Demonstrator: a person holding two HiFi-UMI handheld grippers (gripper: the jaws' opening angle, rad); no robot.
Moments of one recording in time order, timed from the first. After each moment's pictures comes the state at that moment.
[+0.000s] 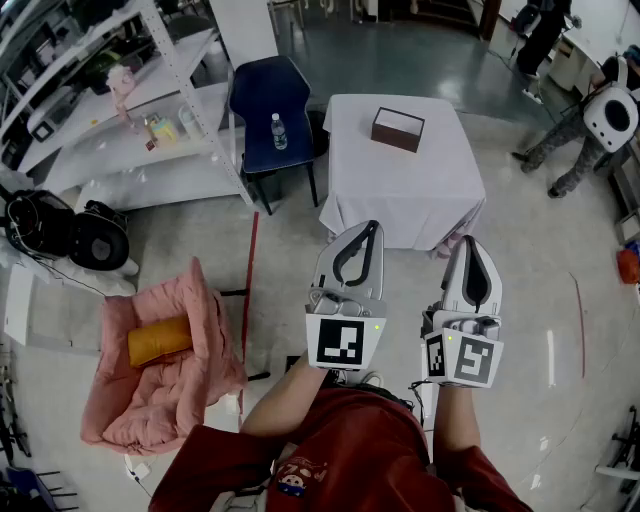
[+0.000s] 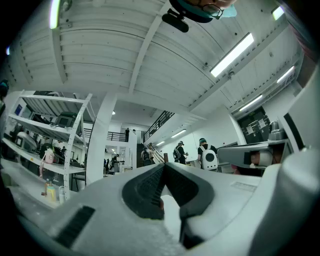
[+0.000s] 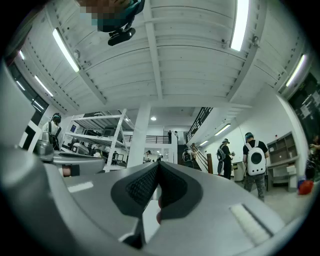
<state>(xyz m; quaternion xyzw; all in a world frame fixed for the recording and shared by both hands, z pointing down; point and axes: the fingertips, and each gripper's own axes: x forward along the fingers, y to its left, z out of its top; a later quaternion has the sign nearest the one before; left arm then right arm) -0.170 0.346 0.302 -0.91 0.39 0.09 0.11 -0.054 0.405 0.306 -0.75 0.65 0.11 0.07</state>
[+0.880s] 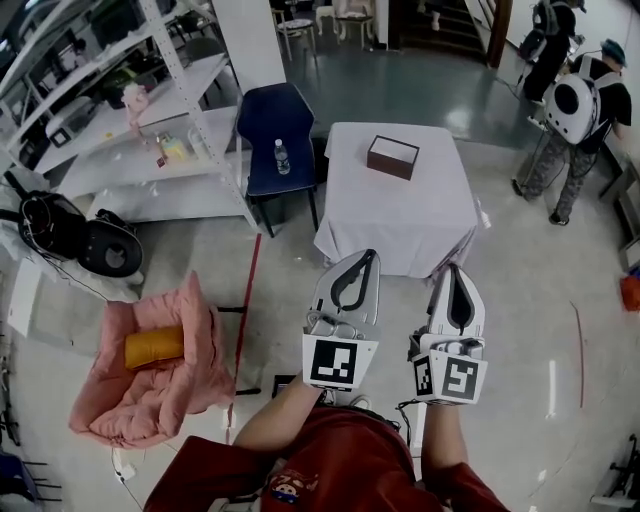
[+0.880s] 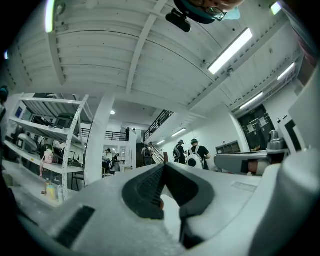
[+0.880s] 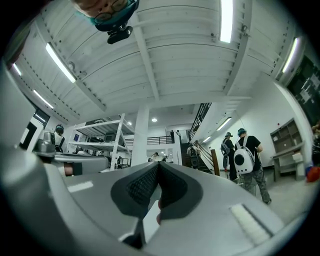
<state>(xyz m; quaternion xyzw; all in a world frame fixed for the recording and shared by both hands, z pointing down) -0.112 0.381 0.298 -0.91 0.40 0.09 0.09 -0.002 0.429 0.313 -0.73 0.67 0.08 0.10</state>
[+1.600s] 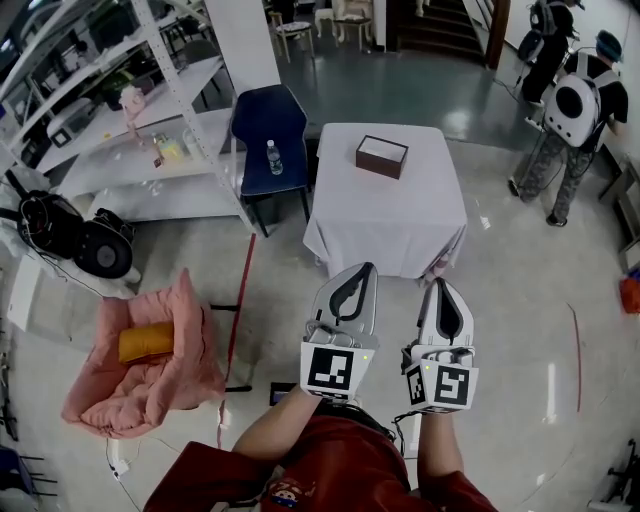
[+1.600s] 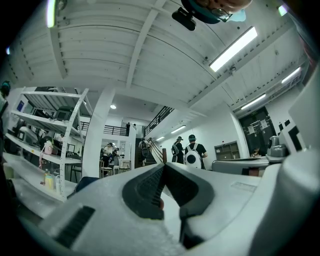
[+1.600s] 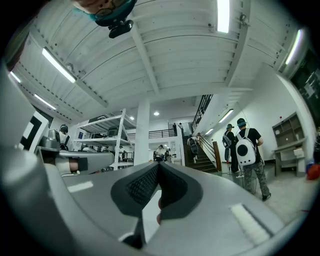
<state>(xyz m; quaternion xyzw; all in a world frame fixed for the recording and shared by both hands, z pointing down) -0.058 0.413 0.324 -0.91 0.40 0.08 0.06 0.041 0.457 0.347 -0.71 0.69 0.04 0.08</state>
